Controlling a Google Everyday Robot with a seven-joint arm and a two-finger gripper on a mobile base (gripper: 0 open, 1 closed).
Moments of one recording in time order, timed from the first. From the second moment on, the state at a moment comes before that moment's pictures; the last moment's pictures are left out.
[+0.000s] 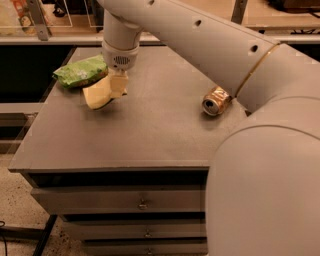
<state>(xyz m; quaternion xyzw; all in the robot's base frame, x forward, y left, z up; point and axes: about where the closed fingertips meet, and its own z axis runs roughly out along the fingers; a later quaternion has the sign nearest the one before) 0.647 0.113 0.872 -0.76 0.63 0.01 0.17</state>
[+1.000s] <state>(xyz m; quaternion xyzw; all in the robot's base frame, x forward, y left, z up) 0.677 0.063 0.864 -0.68 0.70 0.00 0.22</state>
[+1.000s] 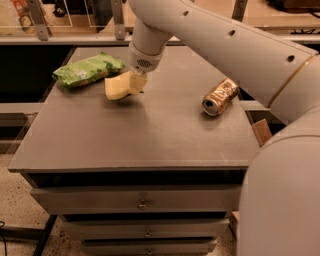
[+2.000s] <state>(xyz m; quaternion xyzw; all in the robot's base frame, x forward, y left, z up) 0.733 0.111 0.858 -0.67 0.66 0.04 0.33</state>
